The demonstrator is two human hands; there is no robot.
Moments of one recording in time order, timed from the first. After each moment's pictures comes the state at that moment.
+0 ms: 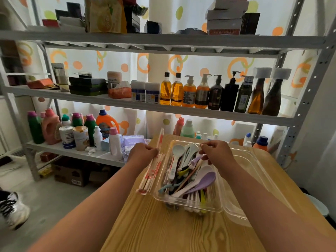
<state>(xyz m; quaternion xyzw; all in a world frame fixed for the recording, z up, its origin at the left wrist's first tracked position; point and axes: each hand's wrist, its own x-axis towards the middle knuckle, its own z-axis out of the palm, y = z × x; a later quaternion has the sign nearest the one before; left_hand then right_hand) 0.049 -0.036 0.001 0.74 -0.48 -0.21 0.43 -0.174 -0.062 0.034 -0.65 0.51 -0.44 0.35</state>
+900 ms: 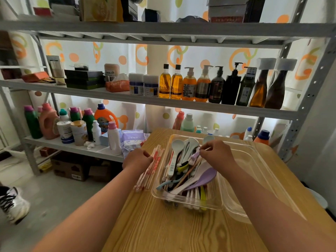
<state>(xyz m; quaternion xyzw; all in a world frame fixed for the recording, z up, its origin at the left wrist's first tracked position) 0.058 -0.044 -0.035 0.80 -0.50 -0.13 0.29 -0.177 -0.073 0.018 -0.75 0.55 -0.32 0.19</state>
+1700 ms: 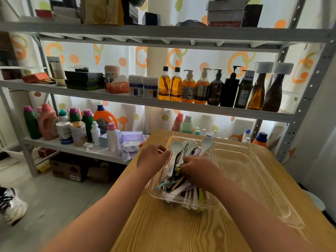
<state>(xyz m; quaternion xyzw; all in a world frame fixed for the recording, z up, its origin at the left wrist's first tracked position) 0.008 -0.030 -0.006 0.72 -0.54 -0.15 0.40 -0.158 -0.052 -0.002 -0.94 0.28 -0.08 -0.16</state>
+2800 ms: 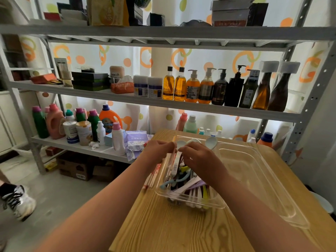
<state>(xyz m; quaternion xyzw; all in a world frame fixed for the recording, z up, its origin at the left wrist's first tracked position) 0.011 -0.022 0.014 0.63 -0.47 -0.34 0.51 -0.154 -0.047 0.007 -0.91 0.21 -0.34 -0.13</state>
